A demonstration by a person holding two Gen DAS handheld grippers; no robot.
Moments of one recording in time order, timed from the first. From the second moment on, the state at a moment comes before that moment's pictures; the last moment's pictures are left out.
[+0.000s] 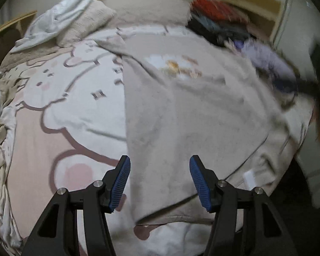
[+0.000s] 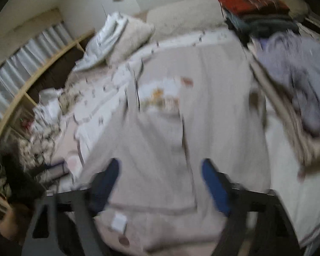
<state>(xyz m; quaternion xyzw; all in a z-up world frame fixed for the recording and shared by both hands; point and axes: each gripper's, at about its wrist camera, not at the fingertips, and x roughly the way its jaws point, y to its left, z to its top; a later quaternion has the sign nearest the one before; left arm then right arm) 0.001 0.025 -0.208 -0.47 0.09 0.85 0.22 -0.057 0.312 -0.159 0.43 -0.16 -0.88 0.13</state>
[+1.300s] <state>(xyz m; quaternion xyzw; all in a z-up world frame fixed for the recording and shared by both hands) 0.001 0.012 -0.248 -0.54 0.07 0.80 0.26 -0.183 0.269 -0.248 0.55 -0.07 -0.82 0.13</state>
